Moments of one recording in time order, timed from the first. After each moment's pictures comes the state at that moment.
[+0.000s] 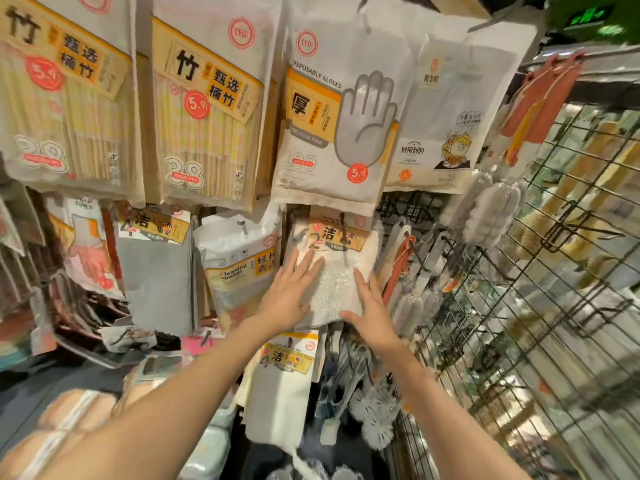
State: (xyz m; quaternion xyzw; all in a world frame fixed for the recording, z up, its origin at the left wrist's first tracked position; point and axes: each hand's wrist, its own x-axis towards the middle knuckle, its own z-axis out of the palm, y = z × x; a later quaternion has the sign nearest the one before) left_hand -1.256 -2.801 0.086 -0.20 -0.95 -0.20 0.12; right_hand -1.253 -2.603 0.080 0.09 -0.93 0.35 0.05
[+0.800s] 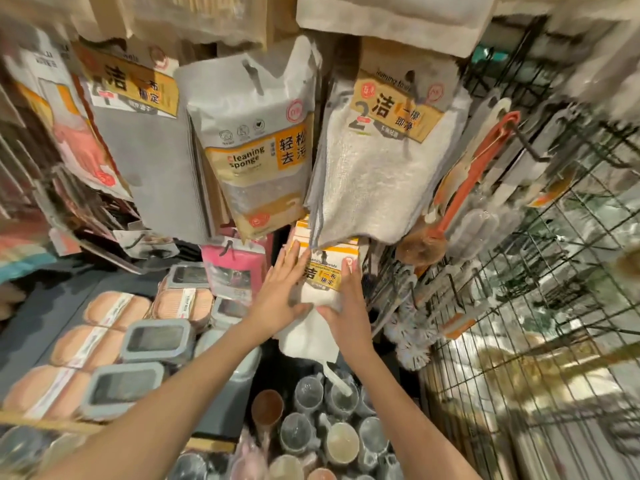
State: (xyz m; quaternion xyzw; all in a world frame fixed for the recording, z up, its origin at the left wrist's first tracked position) left_hand -1.203 -2.834 -0.086 -0.11 -0.93 -0.35 0.01; right_hand -1.194 -2.672 -0.085 0.12 -0.89 0.44 0.03
